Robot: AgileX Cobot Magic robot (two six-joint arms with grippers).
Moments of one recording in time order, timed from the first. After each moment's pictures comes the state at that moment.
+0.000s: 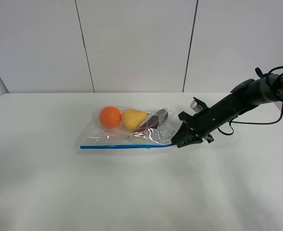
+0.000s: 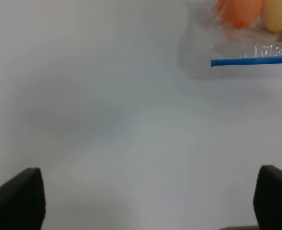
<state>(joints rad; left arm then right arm) 0.00 -0.01 -0.57 -0.06 1.17 0.05 0.04 2.20 -1.32 0.94 1.06 -0.77</state>
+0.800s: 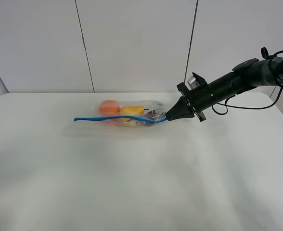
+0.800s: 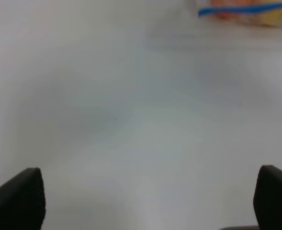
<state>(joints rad) 0.00 -0.01 -0.57 -0.06 1.17 0.05 0.04 2.20 -1.53 1.05 1.21 -0.71</state>
